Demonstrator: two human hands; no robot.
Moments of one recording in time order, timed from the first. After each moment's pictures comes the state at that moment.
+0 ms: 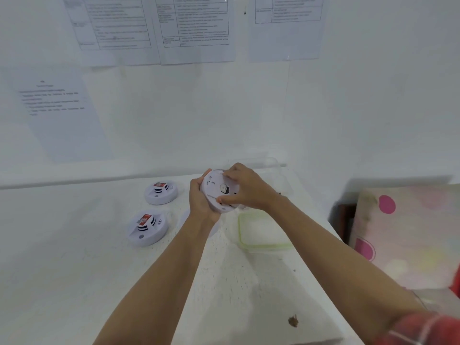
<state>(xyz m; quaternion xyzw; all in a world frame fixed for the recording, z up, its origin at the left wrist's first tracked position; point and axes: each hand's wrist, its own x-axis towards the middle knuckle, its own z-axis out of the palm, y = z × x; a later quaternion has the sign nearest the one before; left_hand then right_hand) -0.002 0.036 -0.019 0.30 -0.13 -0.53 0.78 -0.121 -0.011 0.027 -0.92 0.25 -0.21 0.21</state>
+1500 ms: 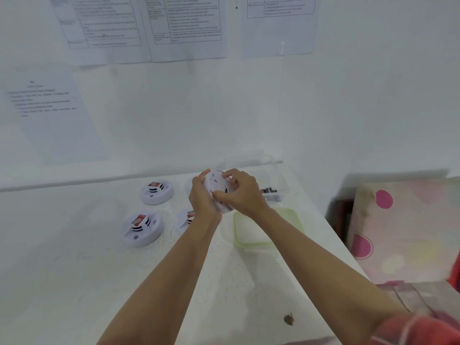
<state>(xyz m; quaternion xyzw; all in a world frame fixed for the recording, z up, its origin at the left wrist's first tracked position) -0.026 0.029 -0.020 0.38 -0.08 -0.41 0.83 -0.116 -0.002 -0.001 -0.81 0.32 -0.37 0.33</state>
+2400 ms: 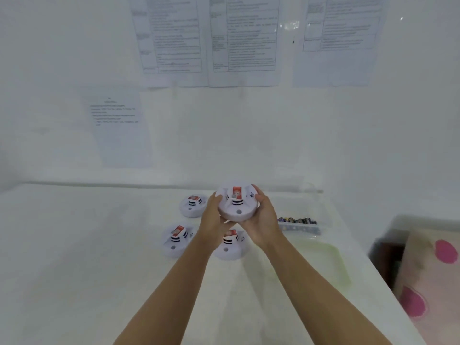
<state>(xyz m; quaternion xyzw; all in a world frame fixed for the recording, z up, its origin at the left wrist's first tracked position) 0.022 0.079 -0.002 0.46 -0.17 -0.42 0.76 -0.059 0.005 -0.009 -0.29 0.14 -0.34 0.88</state>
